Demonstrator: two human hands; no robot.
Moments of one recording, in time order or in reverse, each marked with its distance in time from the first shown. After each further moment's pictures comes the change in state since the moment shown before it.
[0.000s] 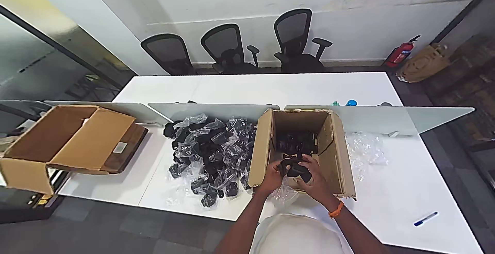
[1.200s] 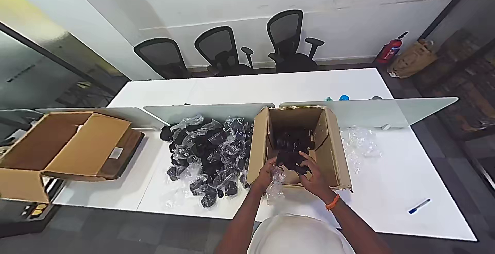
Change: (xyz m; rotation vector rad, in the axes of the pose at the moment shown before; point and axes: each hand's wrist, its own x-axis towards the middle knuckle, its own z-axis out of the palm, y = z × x) left_hand -0.019 0.026 -0.005 -0.248 -0.008 -0.203; right_hand -0.013 0.006 0.001 0.041 0.057 -0.093
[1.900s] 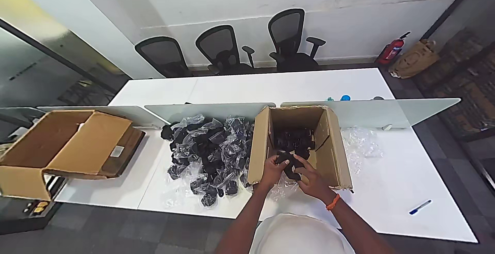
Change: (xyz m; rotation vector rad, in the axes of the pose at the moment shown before) left_hand 0.026 -0.023 0.010 0.234 0.195 0.003; right_hand -0.001 -0.005 0.000 -0.078 -0.202 -0.076
